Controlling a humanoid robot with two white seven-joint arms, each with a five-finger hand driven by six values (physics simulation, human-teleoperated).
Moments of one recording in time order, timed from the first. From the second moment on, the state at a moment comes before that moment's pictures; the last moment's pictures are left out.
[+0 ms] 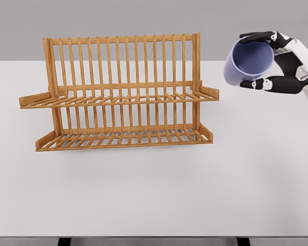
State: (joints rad) left arm 0.02 0.00 0.02 -0.04 -2.27 0.06 -0.34; right arm -0.35 -0.62 0.15 -1.53 -0.60 -0.53 0.61
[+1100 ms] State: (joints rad) left arm 0.02 0.00 0.02 -0.04 -2.27 0.06 -0.34; right arm -0.47 -0.46 0.29 -1.45 -0.51 -0.57 0.61
